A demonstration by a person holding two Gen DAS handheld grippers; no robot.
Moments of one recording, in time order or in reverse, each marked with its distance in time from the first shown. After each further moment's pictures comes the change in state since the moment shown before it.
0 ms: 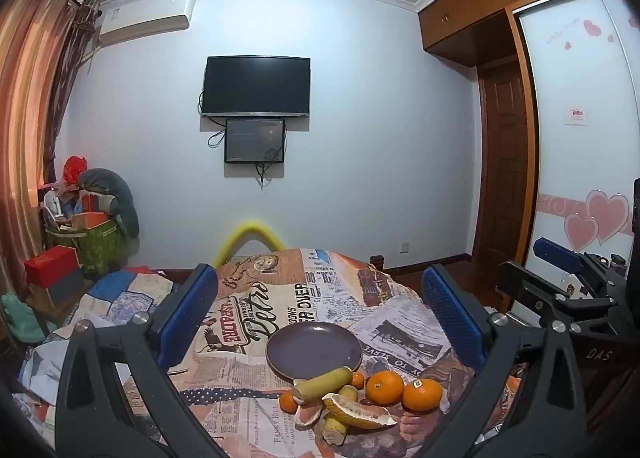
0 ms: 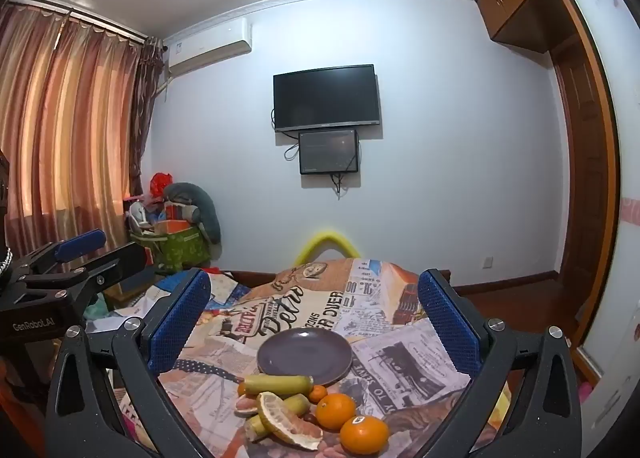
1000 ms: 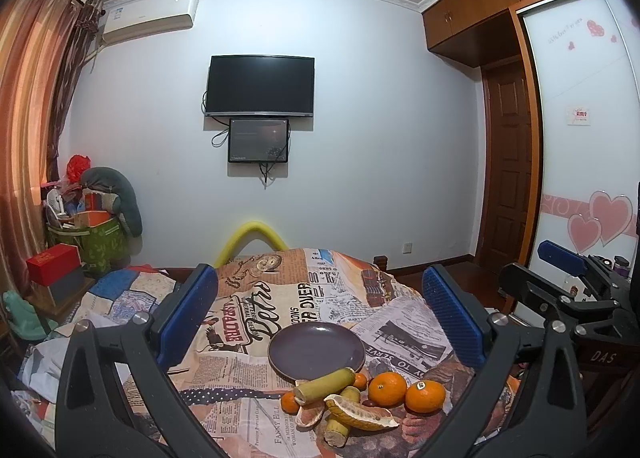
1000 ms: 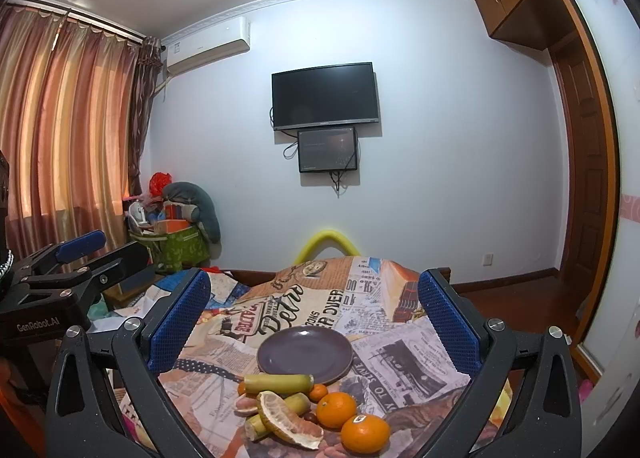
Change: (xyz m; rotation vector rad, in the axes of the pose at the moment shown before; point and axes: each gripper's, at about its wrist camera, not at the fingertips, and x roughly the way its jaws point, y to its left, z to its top) left arm 0.004 0.000 -0.003 0.002 0.003 0.002; right arm 0.001 -0.002 -0.001 0.005 0.009 0.004
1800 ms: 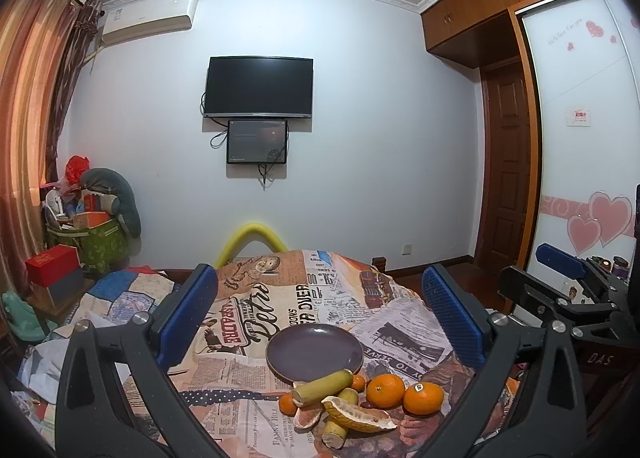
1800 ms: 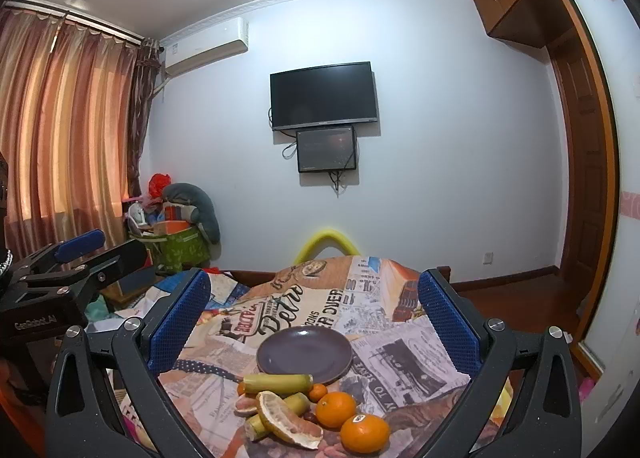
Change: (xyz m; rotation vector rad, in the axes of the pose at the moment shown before) left arm -0.001 -0.003 0.007 0.000 0.001 -0.004; right arm 0.001 -0.003 0.000 0.009 0.000 -0.002
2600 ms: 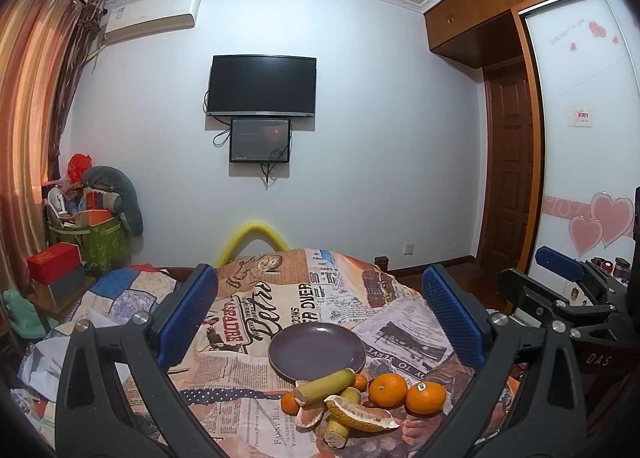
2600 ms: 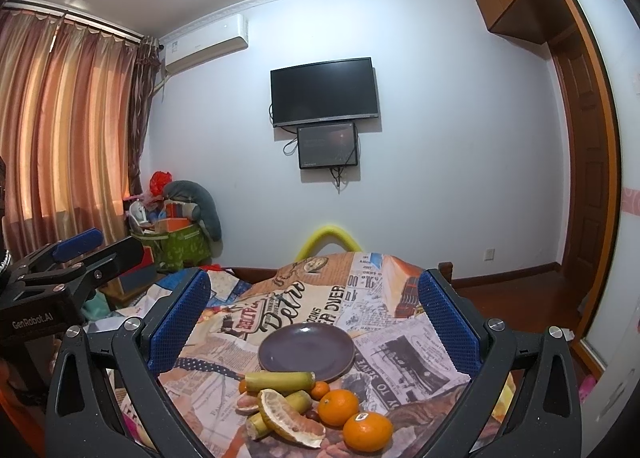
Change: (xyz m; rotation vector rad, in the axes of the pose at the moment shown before) left arm 0.001 0.004 -0.004 -0.007 0.000 0.008; right arm 0.001 0.000 0.000 0.007 0.014 0.008
